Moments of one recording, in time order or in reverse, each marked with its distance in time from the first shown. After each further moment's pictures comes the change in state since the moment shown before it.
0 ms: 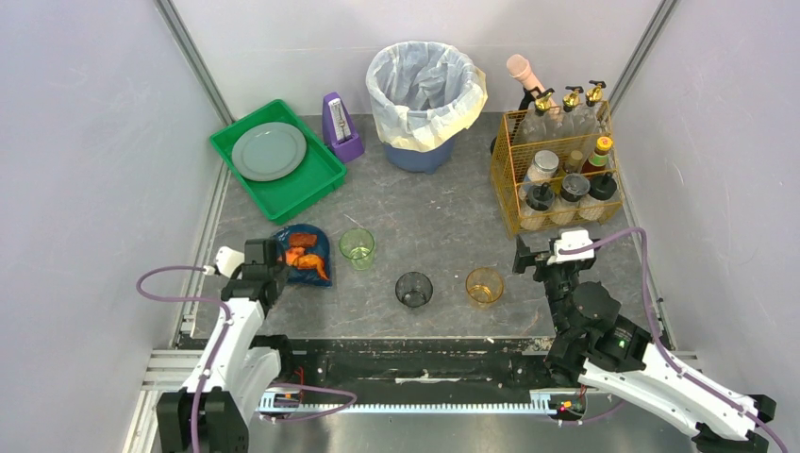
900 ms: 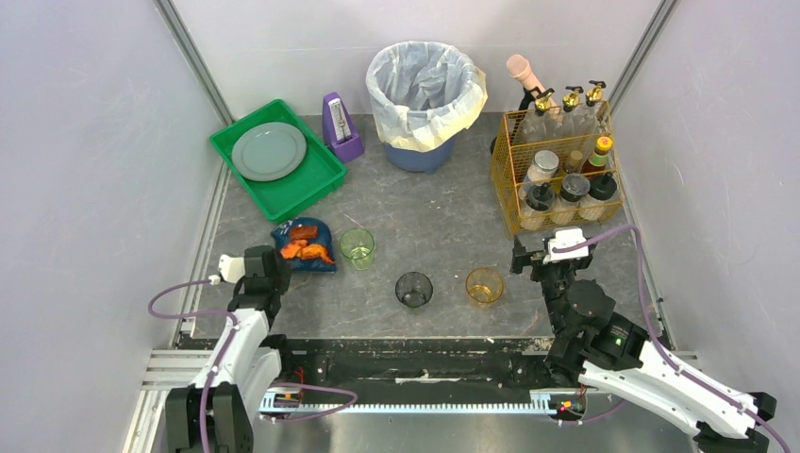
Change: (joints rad) left arm 0.053 0.015 -0.186 0.394 0.115 -0.122; right arm 0.000 0.033 0.000 0.000 0.002 -0.001
